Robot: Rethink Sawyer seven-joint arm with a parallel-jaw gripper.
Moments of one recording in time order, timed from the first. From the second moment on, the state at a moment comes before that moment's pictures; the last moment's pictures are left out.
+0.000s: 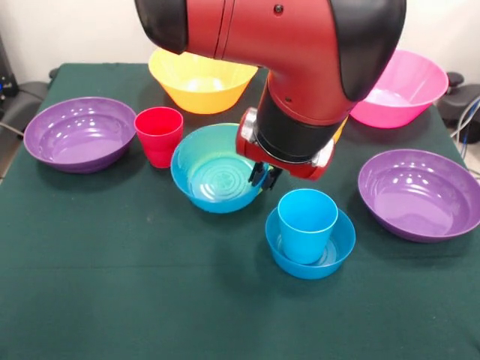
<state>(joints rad) -0.15 -0.22 0.05 0.76 -0.26 1.32 2.02</state>
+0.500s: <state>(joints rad) -0.15 -0.23 0.01 0.75 -0.19 1.35 2.02</state>
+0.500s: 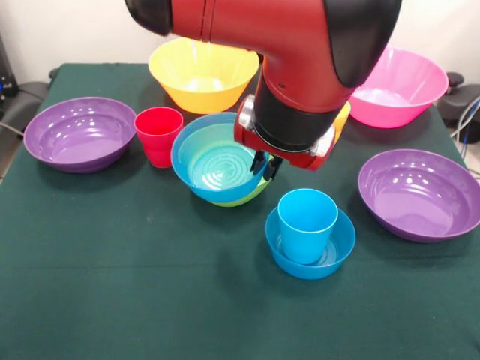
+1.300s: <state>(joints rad) -0.12 -0.27 -0.03 0.72 -0.15 1.21 2.02</state>
